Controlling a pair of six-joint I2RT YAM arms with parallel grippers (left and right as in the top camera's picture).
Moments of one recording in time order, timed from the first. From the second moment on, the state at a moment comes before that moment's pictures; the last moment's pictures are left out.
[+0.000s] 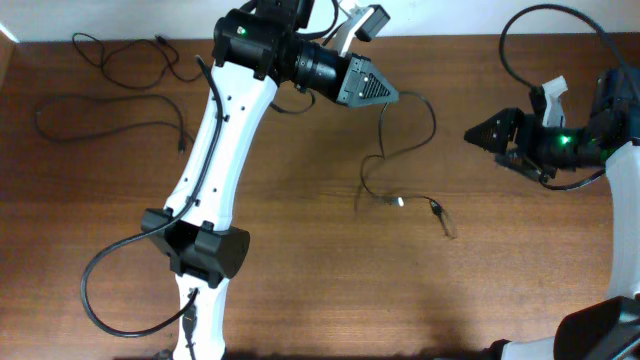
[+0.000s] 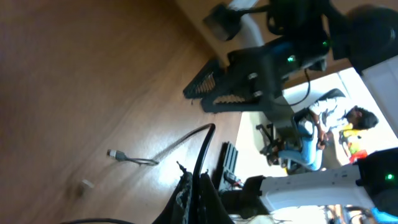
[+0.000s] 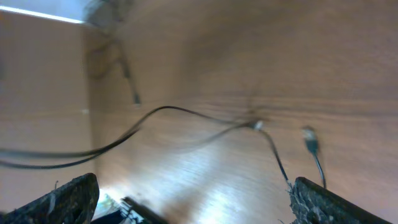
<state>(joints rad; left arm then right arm) -0.38 2.20 2.56 -1.38 1.05 0.07 -0.29 1.61 1.54 -1.25 -0.85 0.01</state>
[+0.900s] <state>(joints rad) -0.45 2.20 2.56 -1.37 1.16 -0.16 -0.21 1.53 1.54 -1.19 -1.00 -0.40</state>
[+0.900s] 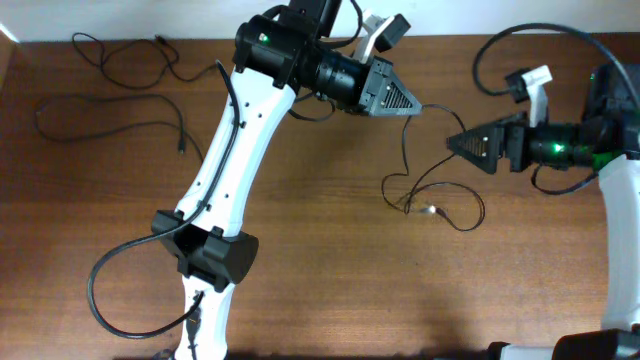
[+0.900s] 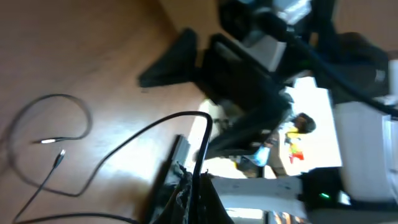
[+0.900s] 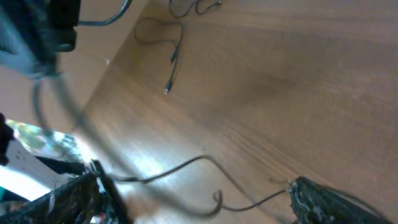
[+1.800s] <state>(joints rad) -0.45 2.20 2.56 -1.38 1.00 -0.16 -0.20 1.53 1.54 -1.13 -0.98 -0.28</state>
